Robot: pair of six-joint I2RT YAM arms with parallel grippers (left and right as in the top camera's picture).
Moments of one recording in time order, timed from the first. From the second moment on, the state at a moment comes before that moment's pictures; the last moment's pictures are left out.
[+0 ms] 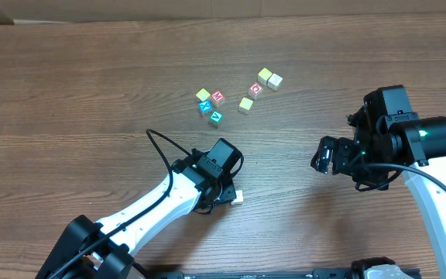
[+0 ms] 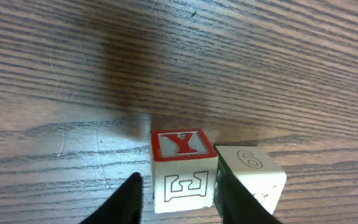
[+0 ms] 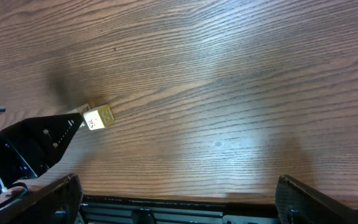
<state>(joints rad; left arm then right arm) -0.68 1.53 0.83 -0.66 0.05 -0.93 0.13 1.29 1.28 -1.41 -0.26 0.36</state>
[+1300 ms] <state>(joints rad) -0.61 1.66 0.84 -0.57 -0.01 -0.91 0.13 1.29 1.28 -1.42 -0.26 0.36</state>
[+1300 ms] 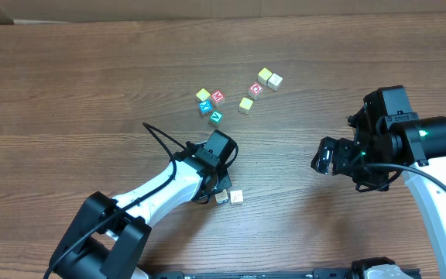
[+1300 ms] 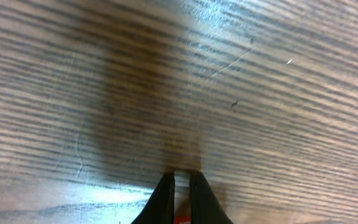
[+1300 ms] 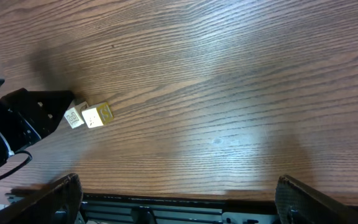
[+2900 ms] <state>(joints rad) -0.61 1.66 0.84 -0.54 0.07 -0.91 0.13 1.29 1.28 -1.42 -0.26 0.36</state>
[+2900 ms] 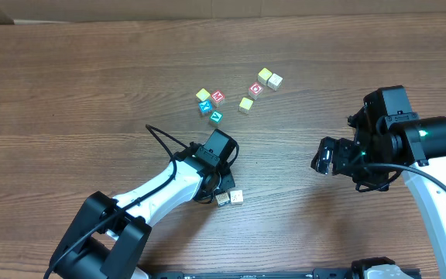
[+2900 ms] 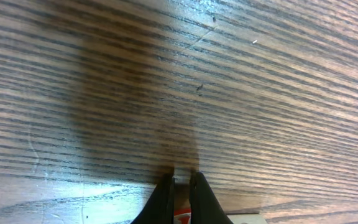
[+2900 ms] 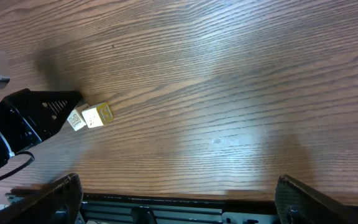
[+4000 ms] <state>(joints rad) -0.55 1.66 0.86 -0.58 0.05 -0.91 0.13 1.29 1.28 -1.43 -0.26 0.36</state>
